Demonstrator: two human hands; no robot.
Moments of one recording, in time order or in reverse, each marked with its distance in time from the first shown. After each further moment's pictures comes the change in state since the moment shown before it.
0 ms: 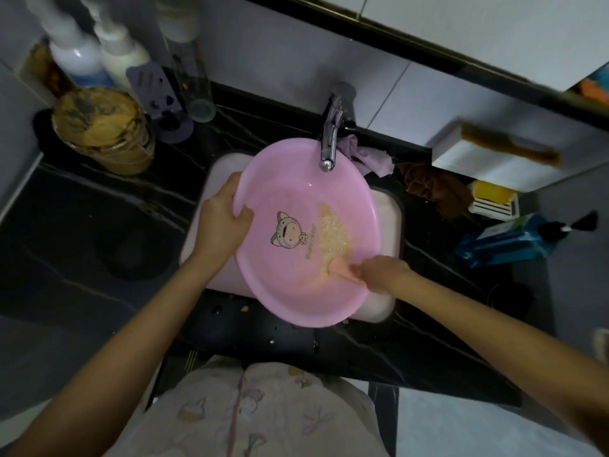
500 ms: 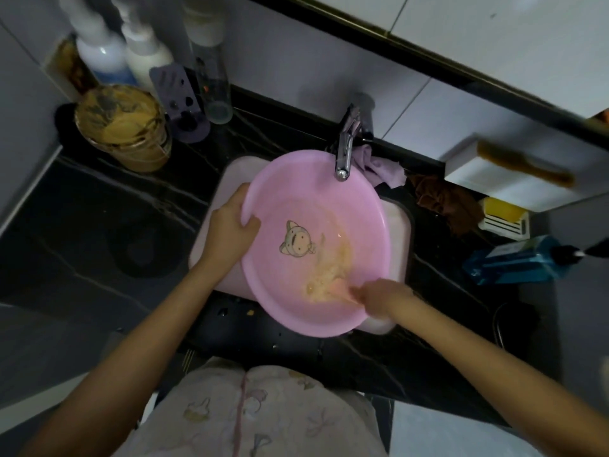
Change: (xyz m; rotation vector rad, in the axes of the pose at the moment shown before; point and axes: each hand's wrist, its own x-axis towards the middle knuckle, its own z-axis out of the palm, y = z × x) left_hand -0.005 -0.012 -0.002 -0.044 -0.019 -0.083; right_hand -0.018 -0.021 0.011 -0.059 -0.047 -0.077
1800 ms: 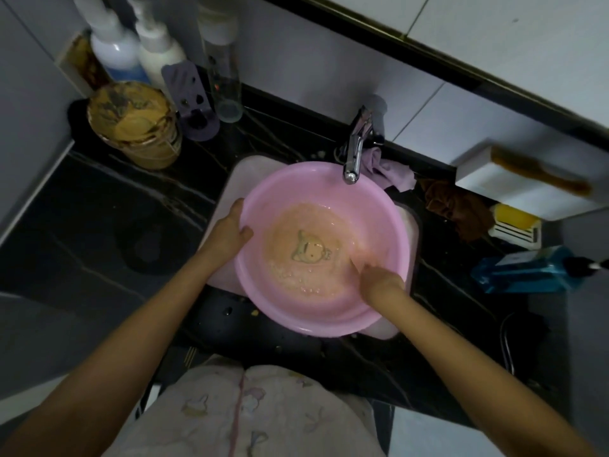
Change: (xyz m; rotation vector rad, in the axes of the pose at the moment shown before) left_hand 0.013 -0.050 -0.002 0.235 -0.239 -0.219; right_hand 0.023 -0.012 -0.021 0.168 0.102 0.220
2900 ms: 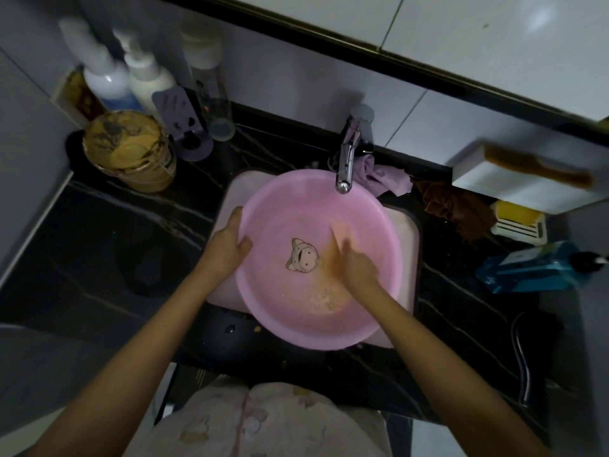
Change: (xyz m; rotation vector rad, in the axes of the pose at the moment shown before) left_hand -0.003 0.011 -0.009 -0.022 0.025 0.085; right_hand 0.047 -0.026 -0.005 0.445 0.222 -0.023
